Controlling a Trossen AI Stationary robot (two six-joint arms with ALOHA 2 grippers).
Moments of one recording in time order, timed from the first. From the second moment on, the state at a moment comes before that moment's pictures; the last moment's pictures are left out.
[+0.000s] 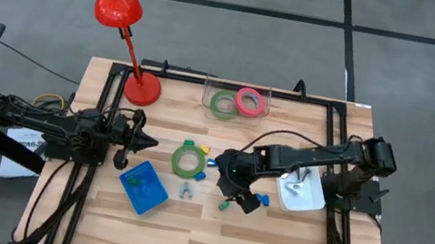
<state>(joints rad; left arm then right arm) 0.02 0.39 0.01 0.51 0.04 -0.12 0.16 1.72 1.28 -0.58 -0.24 -0.51</state>
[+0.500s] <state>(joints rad) 0.02 0.39 0.01 0.52 0.04 -0.12 0.19 1.88 1.28 -0.60 -0.24 -0.51</state>
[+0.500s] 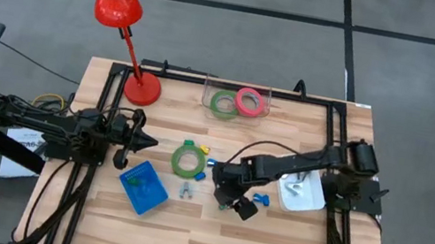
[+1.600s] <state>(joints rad) 0.02 0.39 0.01 0.52 0.04 -0.12 0.21 1.97 1.29 -0.59 -0.24 -0.51</state>
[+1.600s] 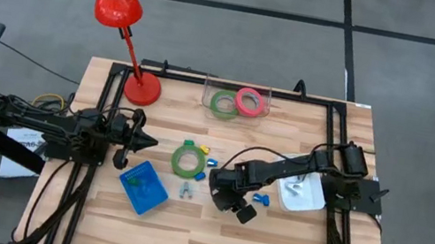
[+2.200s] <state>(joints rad) 0.02 0.39 0.01 0.52 0.04 -0.12 0.21 1.97 1.29 -0.59 -0.24 -0.50</state>
